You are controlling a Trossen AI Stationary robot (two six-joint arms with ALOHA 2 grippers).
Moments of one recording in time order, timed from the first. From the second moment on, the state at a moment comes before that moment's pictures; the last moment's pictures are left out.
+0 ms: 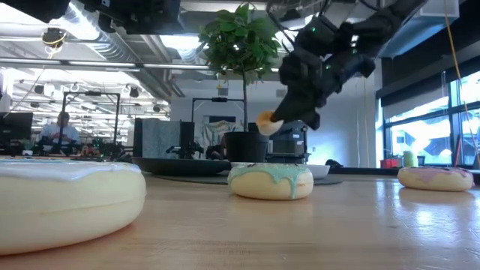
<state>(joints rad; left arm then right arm) -0.37 1.34 0.54 1.07 -1.41 0.37 -0.30 1.56 0.82 0.04 -0.33 0.32</state>
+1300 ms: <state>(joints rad) -0.37 1.34 0.54 1.05 -1.42 0.37 -0.36 1.72 0.81 0.09 -0.31 0.34</state>
